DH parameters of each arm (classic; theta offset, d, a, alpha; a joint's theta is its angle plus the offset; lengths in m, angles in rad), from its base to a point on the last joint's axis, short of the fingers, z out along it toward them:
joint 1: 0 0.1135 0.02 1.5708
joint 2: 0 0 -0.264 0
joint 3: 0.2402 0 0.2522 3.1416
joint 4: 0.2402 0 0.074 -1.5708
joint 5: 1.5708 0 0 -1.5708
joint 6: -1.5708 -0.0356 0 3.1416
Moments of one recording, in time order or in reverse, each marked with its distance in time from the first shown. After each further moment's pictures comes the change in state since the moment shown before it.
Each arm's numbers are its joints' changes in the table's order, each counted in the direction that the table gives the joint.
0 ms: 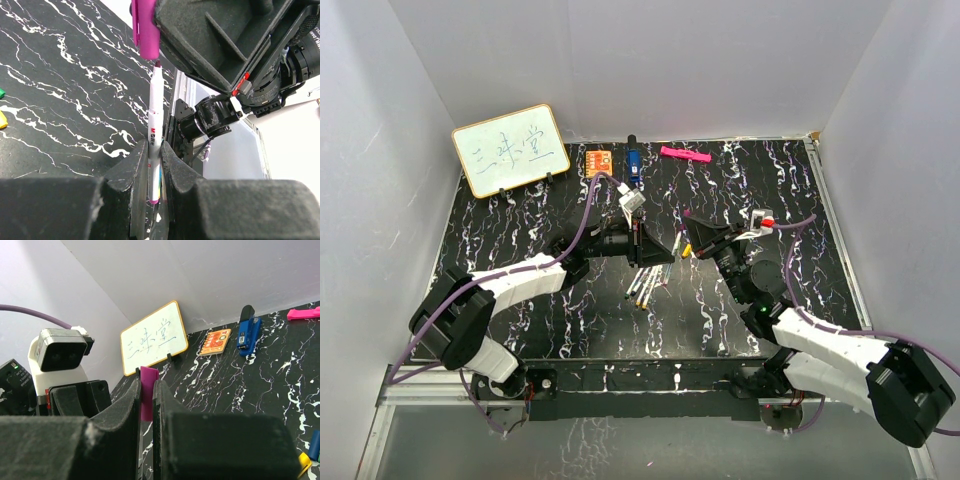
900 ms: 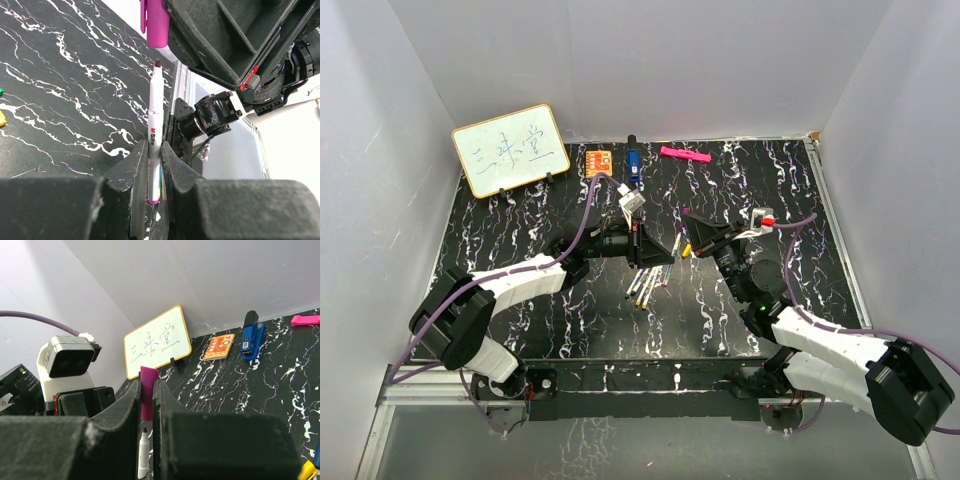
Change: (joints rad) left arm 0.000 0.000 -0.007 -0.009 0.009 0.006; right arm 0.000 -0.010 0.011 -0.025 -0.002 0.008
